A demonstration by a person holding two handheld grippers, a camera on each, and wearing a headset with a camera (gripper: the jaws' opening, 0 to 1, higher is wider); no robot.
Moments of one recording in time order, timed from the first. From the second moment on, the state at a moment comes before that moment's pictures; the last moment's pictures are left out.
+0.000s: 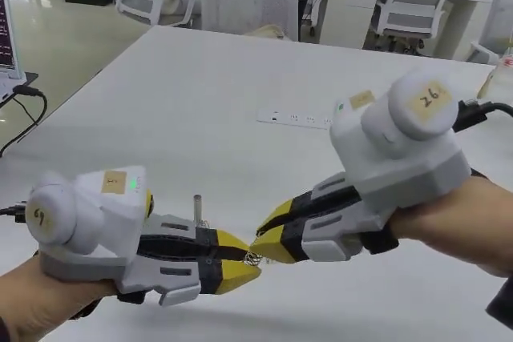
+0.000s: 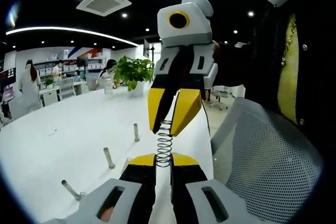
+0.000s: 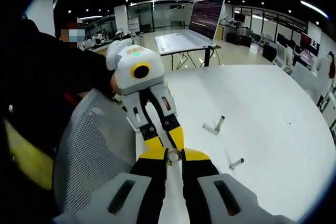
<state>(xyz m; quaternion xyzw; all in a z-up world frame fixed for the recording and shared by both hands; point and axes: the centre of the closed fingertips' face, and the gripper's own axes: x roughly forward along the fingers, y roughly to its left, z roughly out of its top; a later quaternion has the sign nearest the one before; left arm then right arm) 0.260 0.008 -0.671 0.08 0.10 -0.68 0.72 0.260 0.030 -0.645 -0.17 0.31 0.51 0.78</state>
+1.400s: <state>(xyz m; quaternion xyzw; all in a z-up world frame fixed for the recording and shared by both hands) 0.260 0.010 -0.662 0.02 0.12 -0.68 0.72 0.263 0.033 -0.641 -0.17 0.30 0.52 0.79</state>
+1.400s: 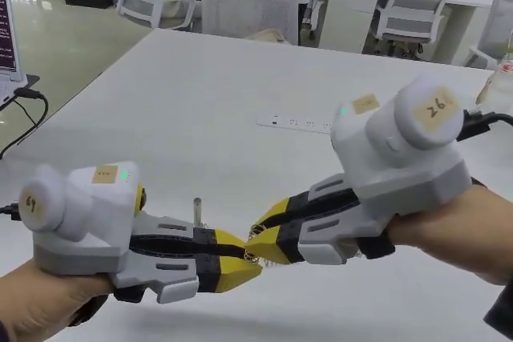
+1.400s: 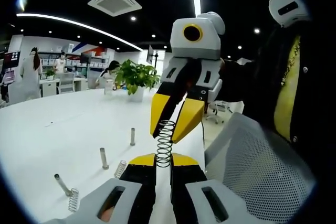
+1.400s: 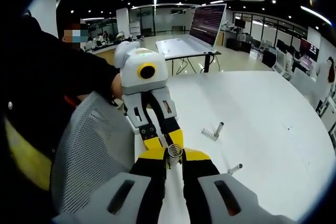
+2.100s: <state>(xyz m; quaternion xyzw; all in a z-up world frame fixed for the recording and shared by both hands) 0.261 0.006 -0.659 0.02 0.11 -0.68 0.72 0.265 0.037 -0.637 -0.16 0.29 0.51 0.79</state>
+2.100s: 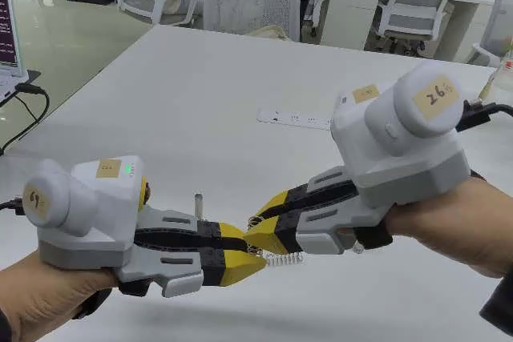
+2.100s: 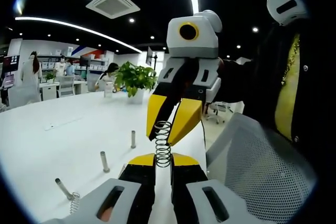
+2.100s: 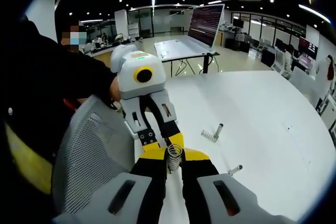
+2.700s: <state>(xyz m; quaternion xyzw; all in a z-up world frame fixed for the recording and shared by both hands) 0.274 0.018 -0.655 0.03 0.09 -0.66 0.74 0.272 0.016 -0.628 -0.15 0.29 0.49 0.81</state>
